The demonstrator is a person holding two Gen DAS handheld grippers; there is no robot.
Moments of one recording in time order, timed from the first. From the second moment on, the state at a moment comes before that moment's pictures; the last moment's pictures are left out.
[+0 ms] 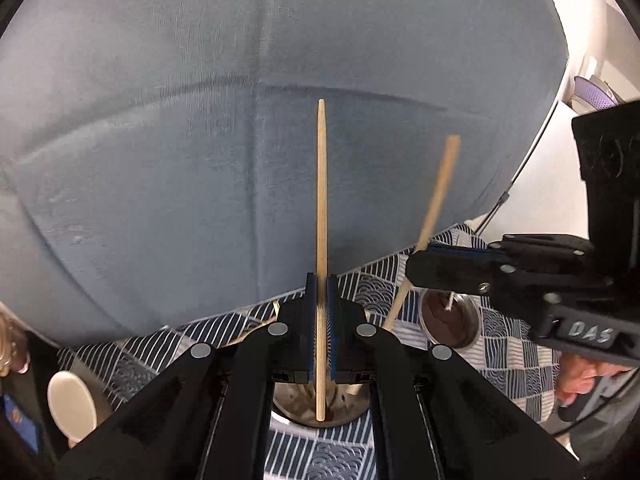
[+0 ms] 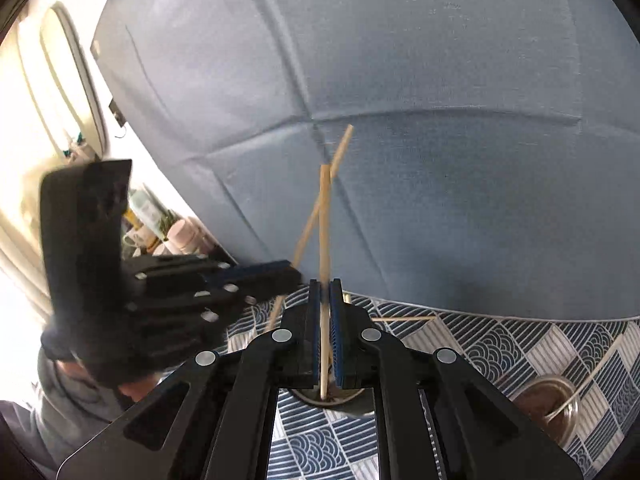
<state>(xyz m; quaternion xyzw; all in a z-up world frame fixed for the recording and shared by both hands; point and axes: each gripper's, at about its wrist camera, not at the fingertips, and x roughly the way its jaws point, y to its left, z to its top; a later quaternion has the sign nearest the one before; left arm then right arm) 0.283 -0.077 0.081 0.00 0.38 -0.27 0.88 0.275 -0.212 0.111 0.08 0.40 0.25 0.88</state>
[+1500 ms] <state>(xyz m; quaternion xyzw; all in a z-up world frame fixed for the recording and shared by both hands) 0.128 0.002 0.064 0.02 0.31 -0.10 0.95 0.154 -0.214 0.110 0.01 0.30 0.11 0.95</state>
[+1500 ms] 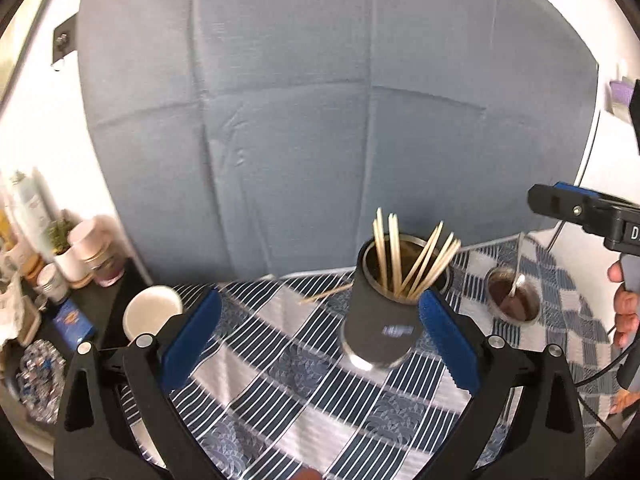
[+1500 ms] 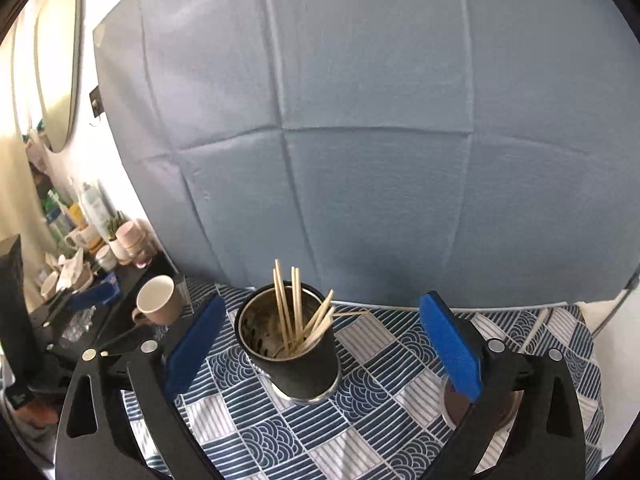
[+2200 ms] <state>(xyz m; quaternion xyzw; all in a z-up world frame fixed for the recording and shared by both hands) 0.014 -0.013 0.033 0.04 0.37 -0.05 0.92 0.026 -0.216 0.046 0.03 0.38 0.10 0.92</state>
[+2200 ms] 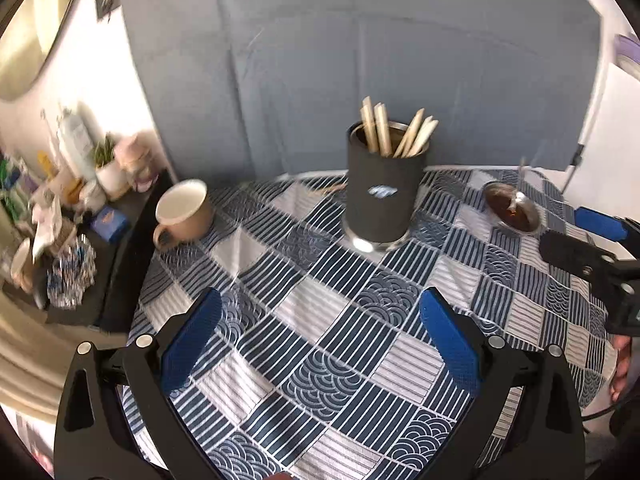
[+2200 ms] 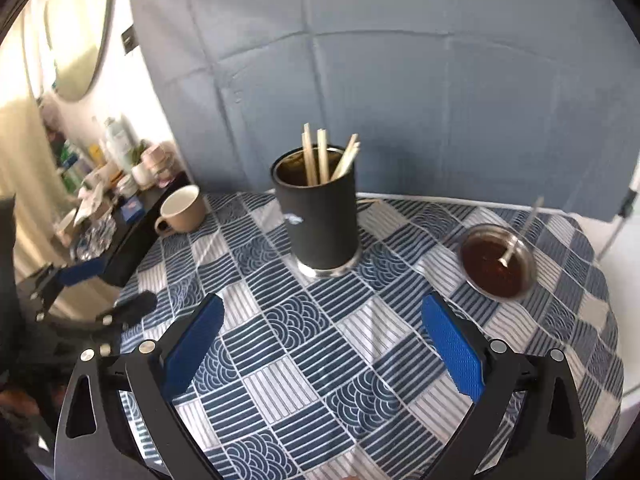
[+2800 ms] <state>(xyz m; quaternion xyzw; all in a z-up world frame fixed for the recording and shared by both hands) -0.014 -0.009 0.034 0.01 0.36 -0.05 0.93 -0.007 -0.199 0.044 0.00 0.37 0.08 0.92</state>
